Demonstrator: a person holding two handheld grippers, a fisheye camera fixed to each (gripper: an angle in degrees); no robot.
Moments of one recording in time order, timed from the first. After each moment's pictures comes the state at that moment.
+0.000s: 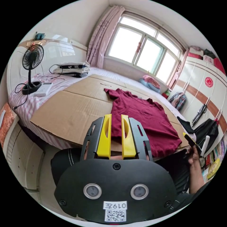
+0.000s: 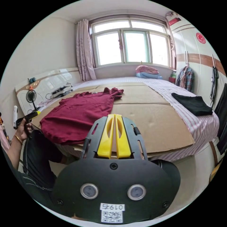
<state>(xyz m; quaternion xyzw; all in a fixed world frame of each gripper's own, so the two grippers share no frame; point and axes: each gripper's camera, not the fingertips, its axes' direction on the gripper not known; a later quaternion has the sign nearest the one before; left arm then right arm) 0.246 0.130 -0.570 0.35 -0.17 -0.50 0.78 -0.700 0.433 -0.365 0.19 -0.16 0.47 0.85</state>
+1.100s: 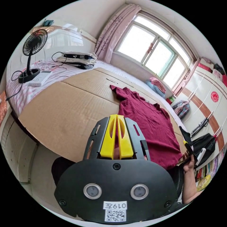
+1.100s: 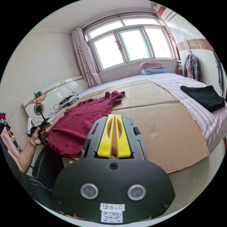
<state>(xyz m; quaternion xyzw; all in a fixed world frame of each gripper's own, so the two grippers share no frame) 0.192 0.214 -0.458 0.31 -0.09 -0.58 0.75 -0.604 0.446 -0.323 0.18 -0.23 0.51 0.81</state>
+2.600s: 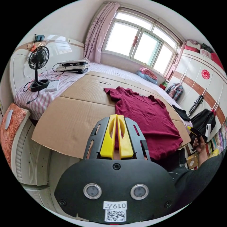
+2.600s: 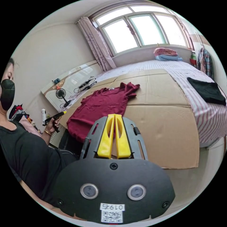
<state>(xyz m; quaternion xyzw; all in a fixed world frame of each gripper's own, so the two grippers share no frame) 0.327 0.256 -0.512 0.26 -0.11 -0.46 0.84 -0.621 0.465 -0.479 0.16 -0.34 0.42 0.83</state>
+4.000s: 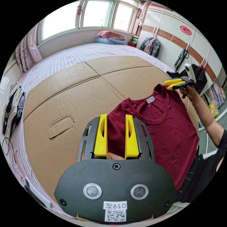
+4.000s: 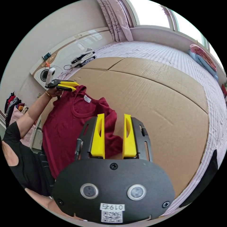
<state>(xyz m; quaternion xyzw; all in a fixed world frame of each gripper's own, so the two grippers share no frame) -0.073 -0.206 -0.280 0.09 0.02 -0.22 0.97 -0.527 0.175 -0.157 0.01 -0.43 0.24 0.87</state>
